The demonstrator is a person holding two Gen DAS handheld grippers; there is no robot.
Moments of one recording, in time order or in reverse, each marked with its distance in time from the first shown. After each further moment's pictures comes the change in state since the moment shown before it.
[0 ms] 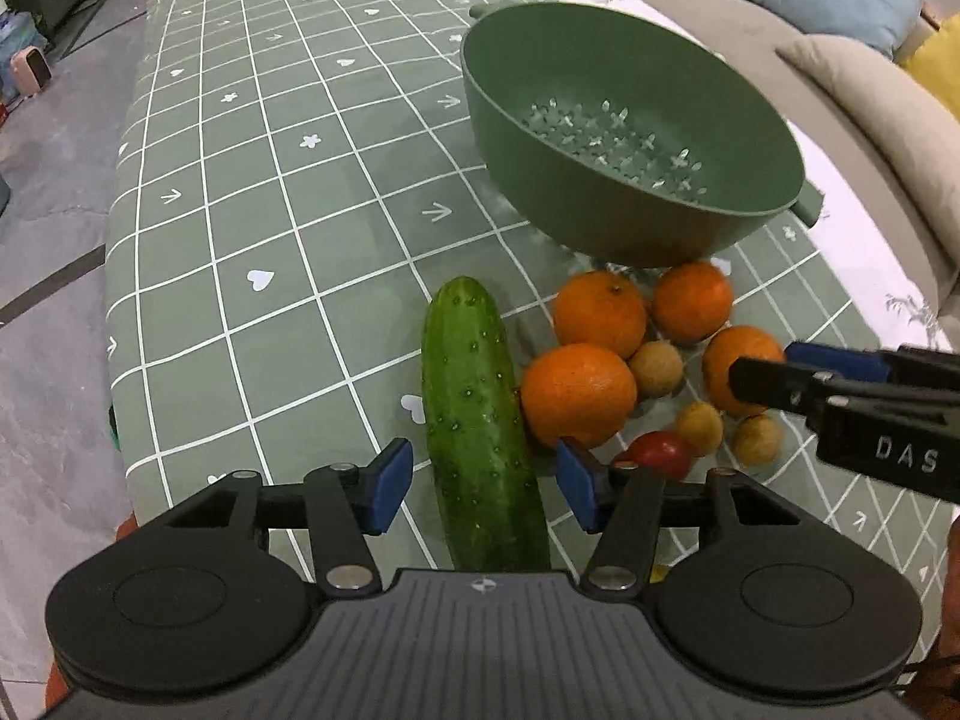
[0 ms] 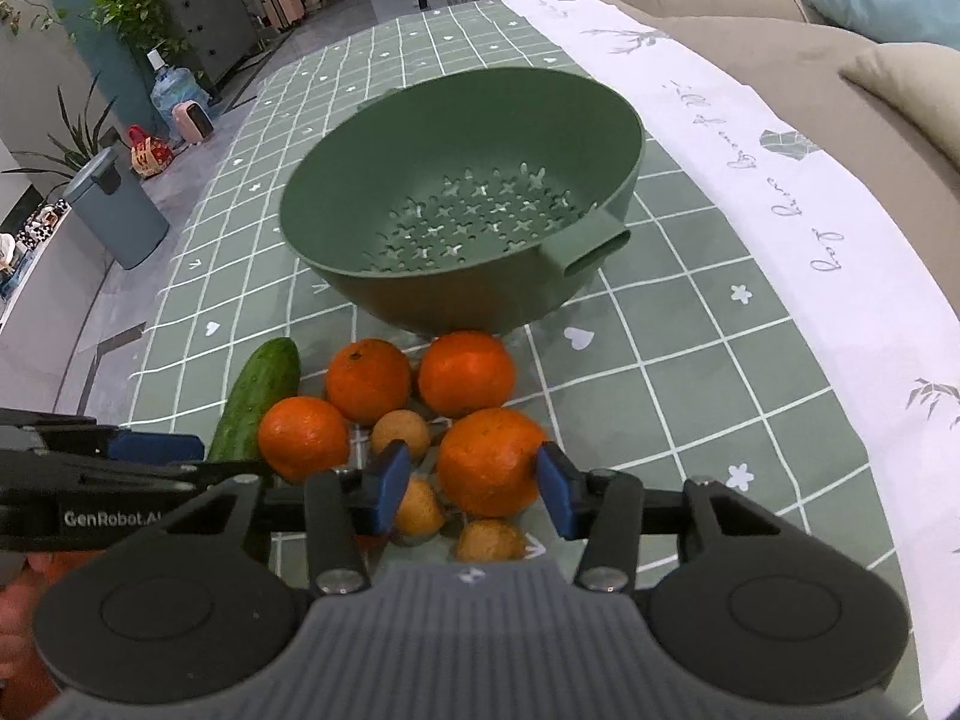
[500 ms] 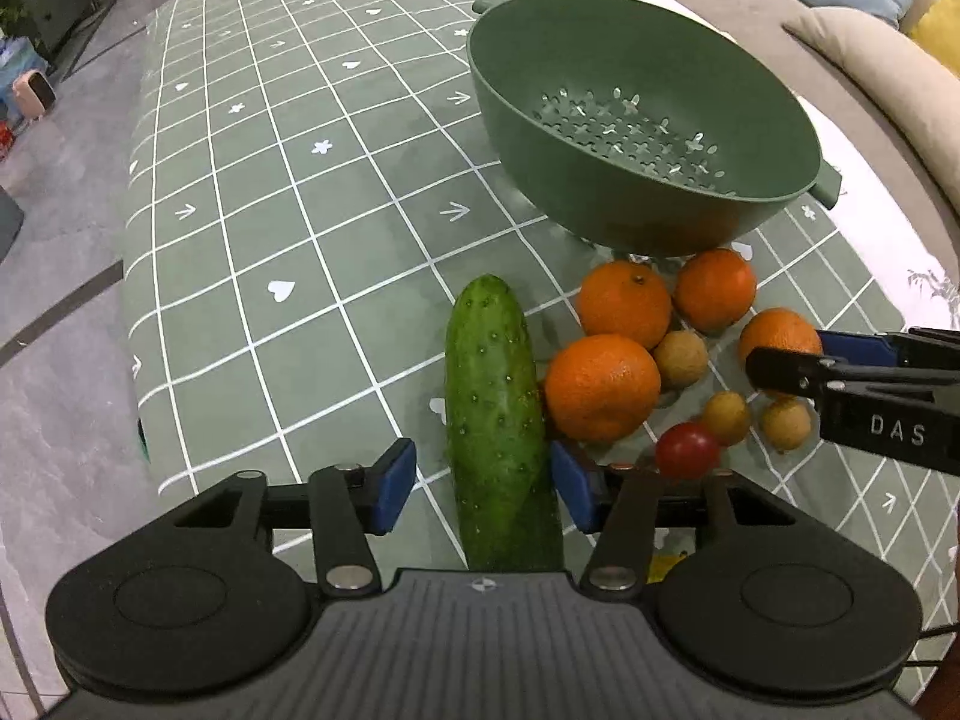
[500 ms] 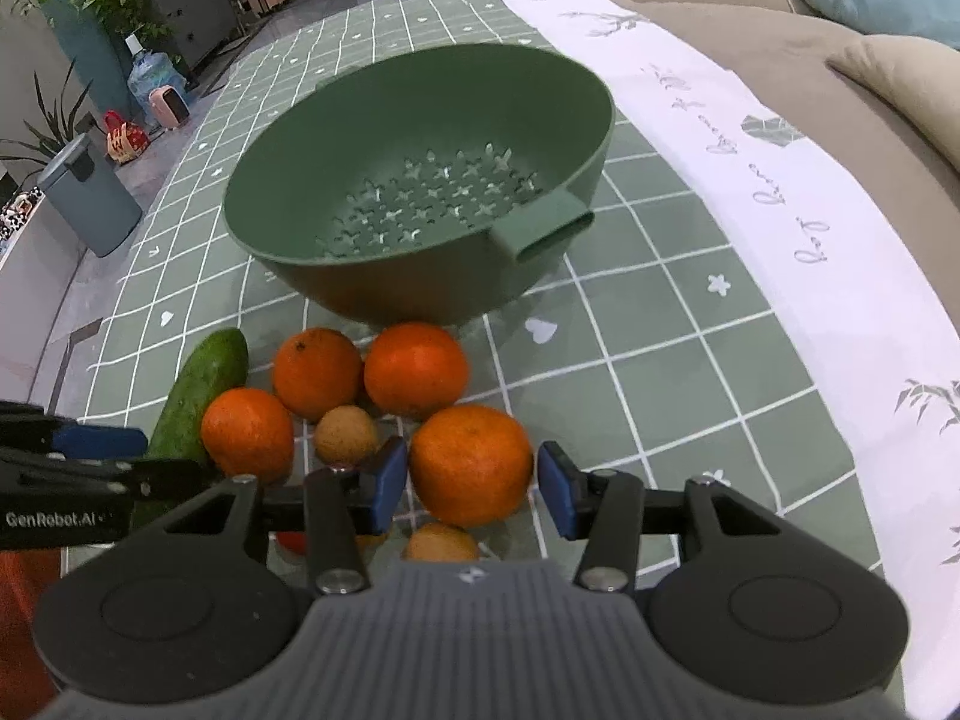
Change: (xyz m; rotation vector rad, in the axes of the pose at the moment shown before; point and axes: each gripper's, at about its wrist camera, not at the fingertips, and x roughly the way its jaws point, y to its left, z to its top) left arm -0.001 -0.002 0.005 0.049 0.022 0.058; right arm 0.014 -0.008 -0.002 0.003 0.038 -0.034
